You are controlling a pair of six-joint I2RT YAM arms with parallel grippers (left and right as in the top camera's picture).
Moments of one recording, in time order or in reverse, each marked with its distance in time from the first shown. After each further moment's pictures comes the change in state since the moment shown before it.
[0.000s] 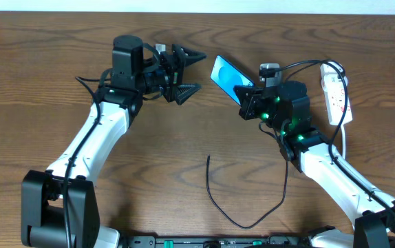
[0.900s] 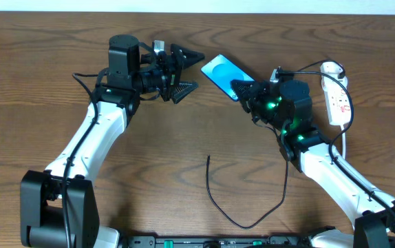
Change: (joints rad) left arm 0.016 0.000 0.000 0.000 0.027 0.138; right arm 0.000 0.000 0.000 0.098 -0.068 0.914
